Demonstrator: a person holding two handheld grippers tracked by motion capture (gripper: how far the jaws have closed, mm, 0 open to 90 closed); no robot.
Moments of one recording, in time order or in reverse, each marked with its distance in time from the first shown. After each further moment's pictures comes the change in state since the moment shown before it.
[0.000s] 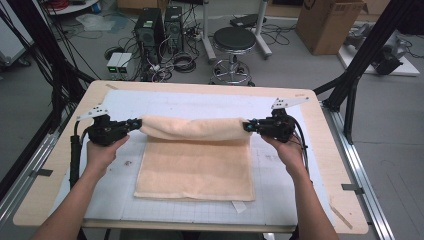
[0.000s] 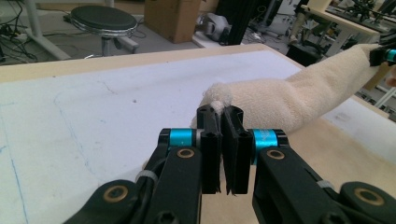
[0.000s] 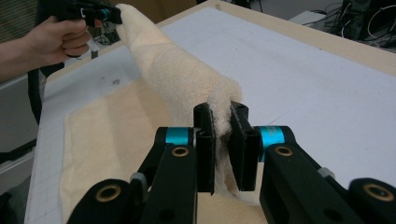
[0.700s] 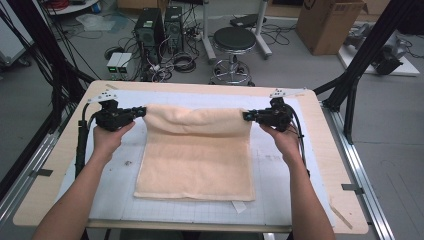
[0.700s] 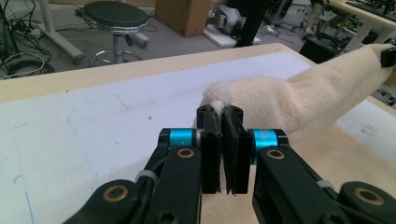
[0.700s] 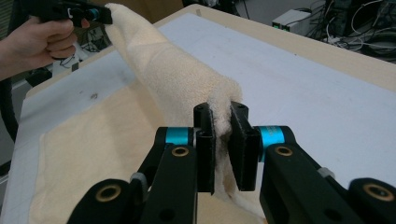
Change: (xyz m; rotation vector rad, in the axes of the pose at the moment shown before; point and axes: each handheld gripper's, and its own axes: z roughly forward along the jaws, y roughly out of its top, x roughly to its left) left arm 0.013 0.031 0.030 0.031 0.049 -0.004; right arm -0.028 0.017 0.011 -0.010 -0.040 0.039
